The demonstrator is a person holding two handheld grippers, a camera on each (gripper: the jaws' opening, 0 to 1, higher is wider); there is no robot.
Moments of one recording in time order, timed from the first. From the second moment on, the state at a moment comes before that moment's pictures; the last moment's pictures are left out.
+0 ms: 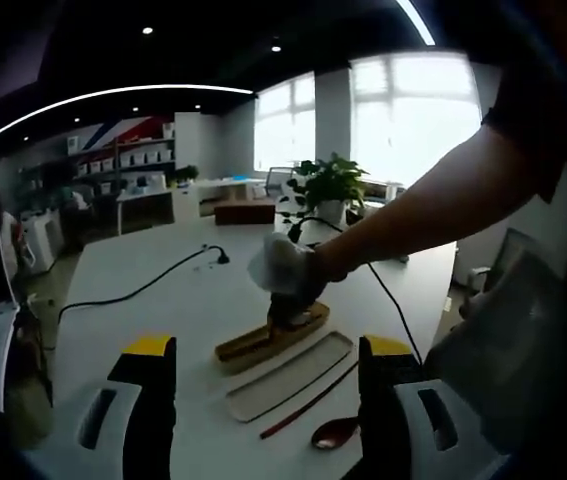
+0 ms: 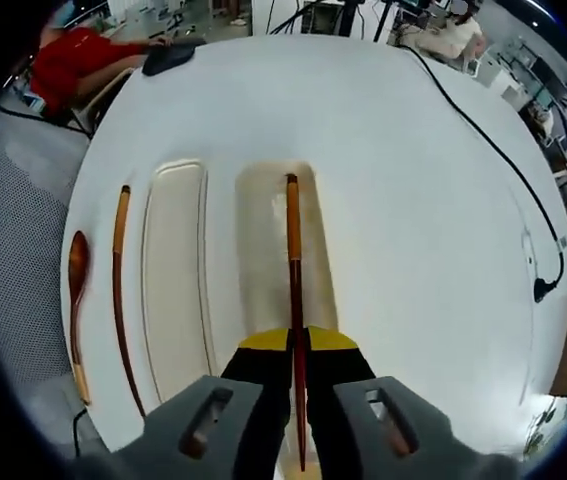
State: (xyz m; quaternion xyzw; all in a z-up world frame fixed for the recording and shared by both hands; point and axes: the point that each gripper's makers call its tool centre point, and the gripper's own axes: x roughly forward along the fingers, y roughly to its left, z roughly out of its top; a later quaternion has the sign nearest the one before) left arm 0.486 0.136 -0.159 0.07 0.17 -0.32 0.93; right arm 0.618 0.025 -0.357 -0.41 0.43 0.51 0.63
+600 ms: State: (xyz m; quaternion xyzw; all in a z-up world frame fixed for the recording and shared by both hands) left arm 0.486 0.136 -0.156 0.08 0.16 -0.32 0.93; right arm 0.617 0.020 -0.295 -0.32 0.38 0.47 0.73
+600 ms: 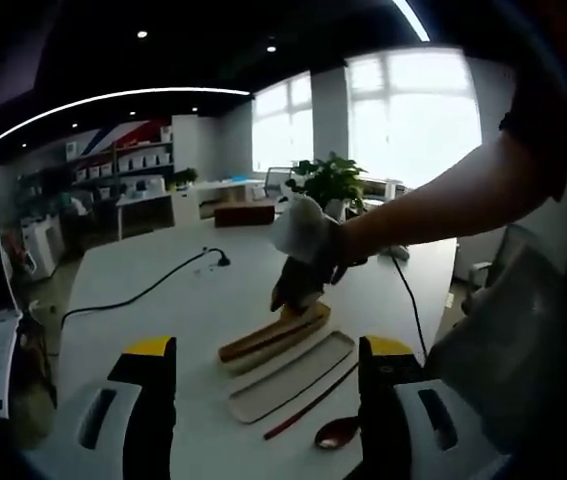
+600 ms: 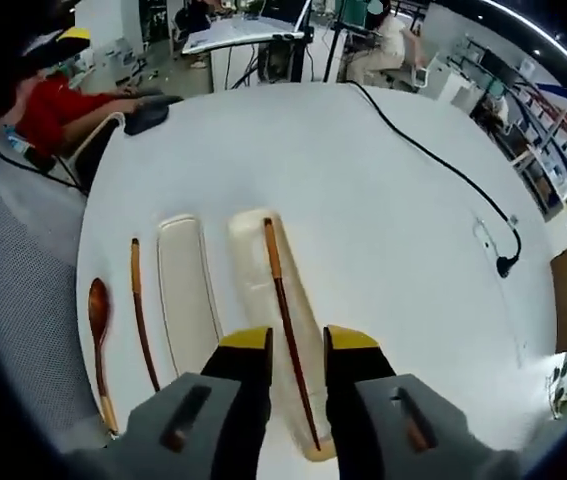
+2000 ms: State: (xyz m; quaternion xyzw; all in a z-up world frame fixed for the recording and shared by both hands) left arm 0.482 0.132 -0.140 0.10 0.13 -0.32 0.93; right arm 0.565 -0.042 -0.238 -0.16 0.31 0.37 0.86
